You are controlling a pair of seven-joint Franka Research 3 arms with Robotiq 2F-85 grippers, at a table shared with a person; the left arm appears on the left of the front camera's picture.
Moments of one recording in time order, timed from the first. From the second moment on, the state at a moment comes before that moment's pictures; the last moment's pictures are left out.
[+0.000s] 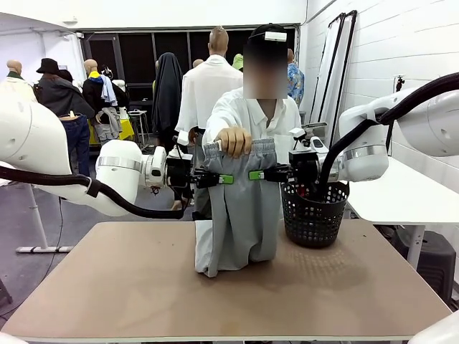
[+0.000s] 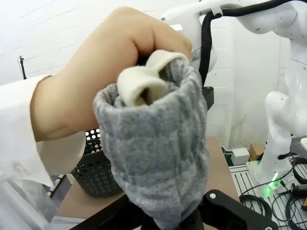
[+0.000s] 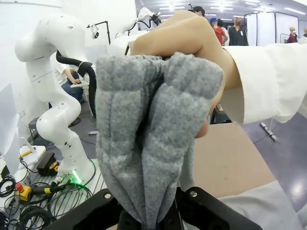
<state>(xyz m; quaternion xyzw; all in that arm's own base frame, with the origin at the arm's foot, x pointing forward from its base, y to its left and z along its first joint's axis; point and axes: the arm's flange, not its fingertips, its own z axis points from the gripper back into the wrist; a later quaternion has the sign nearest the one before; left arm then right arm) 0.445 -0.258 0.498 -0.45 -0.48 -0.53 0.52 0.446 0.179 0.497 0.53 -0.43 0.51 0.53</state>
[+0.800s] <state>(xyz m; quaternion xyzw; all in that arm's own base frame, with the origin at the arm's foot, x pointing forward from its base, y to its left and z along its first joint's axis) 0.445 -0.258 0.496 -0.46 -0.49 -0.53 0.53 0.446 0.179 0.498 0.52 -0.43 0.51 0.53</state>
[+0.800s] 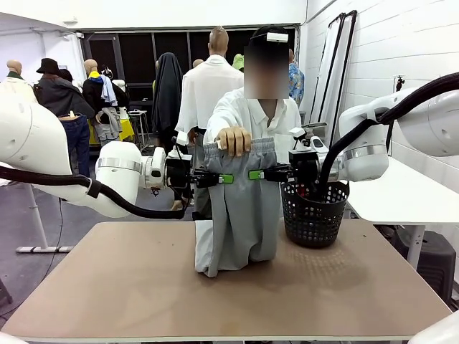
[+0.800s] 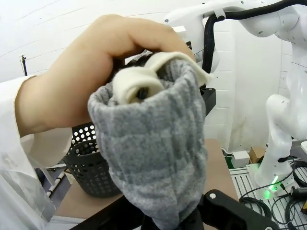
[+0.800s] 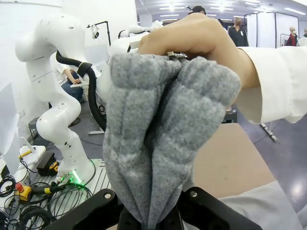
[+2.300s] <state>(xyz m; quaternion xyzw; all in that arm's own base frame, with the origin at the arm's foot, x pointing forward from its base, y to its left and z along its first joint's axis) 0.445 -0.258 0.496 -0.46 -0.49 -0.53 0.53 0.446 0.179 0.498 0.52 -0.43 0.51 0.53</state>
